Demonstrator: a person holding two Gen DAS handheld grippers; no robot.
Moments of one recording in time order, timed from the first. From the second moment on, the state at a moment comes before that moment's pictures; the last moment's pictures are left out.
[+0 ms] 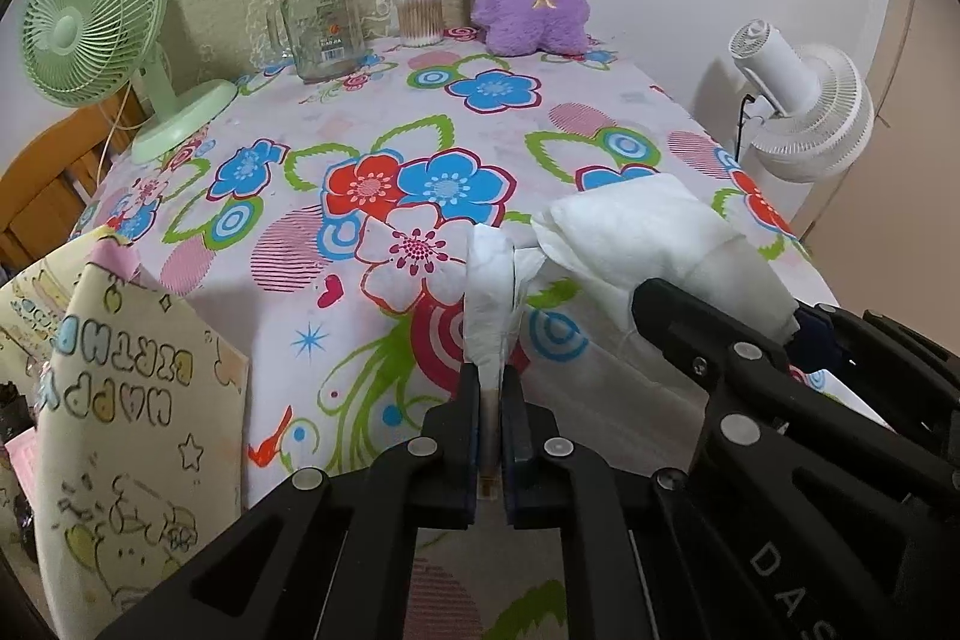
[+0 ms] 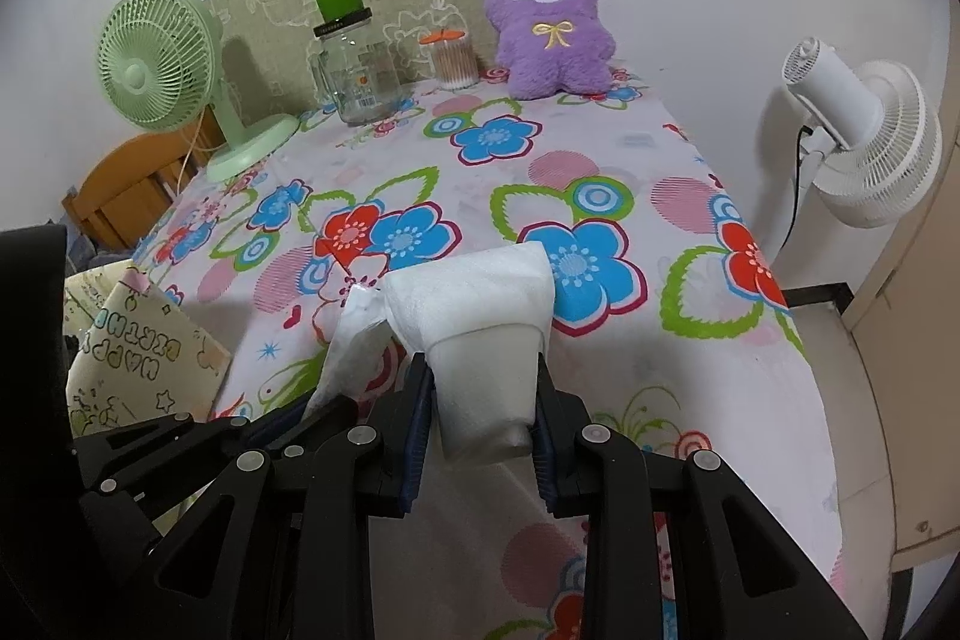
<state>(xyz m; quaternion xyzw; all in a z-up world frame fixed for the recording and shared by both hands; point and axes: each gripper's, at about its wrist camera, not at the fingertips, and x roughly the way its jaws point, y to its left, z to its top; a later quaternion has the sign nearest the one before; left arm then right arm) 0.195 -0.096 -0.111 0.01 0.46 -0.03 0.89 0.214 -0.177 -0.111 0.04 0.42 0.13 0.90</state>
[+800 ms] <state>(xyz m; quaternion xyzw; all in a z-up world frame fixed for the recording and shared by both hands) 0.144 -0.096 -0.075 0.02 0.43 -0.05 0.90 0.157 -0.176 -0.071 0.03 0.39 0.10 0.92</state>
